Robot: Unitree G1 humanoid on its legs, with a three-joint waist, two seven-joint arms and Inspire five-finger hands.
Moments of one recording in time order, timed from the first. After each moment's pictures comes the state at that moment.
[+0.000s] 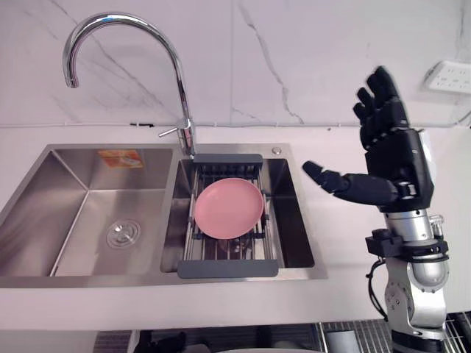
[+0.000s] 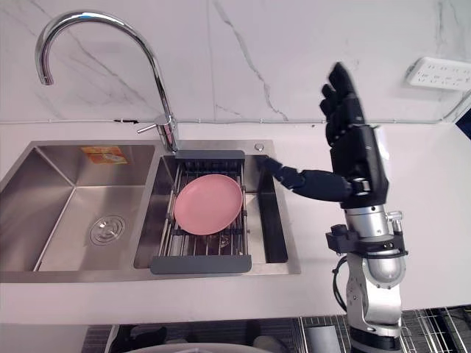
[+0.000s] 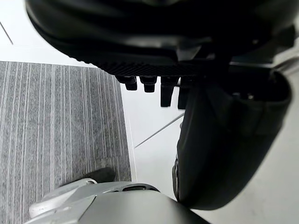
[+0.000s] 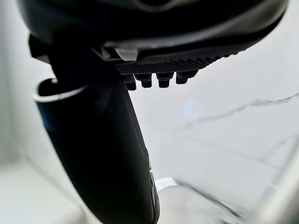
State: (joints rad) left arm 0.24 0.15 0.09 0.99 0.19 -0.18 0.26; right arm 0.02 -0.38 -0.18 -0.46 0.09 -0.20 0.36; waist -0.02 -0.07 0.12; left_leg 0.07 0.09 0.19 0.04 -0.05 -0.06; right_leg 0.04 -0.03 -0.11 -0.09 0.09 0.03
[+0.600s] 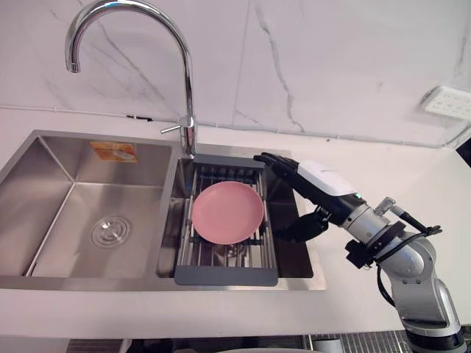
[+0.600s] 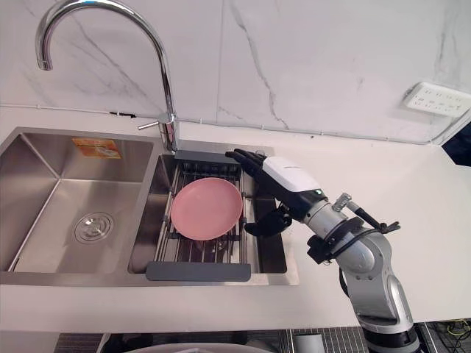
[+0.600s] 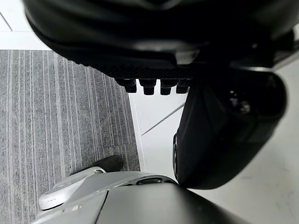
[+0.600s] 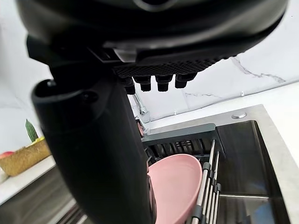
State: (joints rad) left arm 0.23 0.18 0.13 1.02 0.27 -0.14 0.19; right arm 0.01 -0.48 -0.03 -0.58 -0.49 -0.06 0.61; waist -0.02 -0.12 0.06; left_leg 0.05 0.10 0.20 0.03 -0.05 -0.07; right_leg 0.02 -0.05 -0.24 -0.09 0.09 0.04
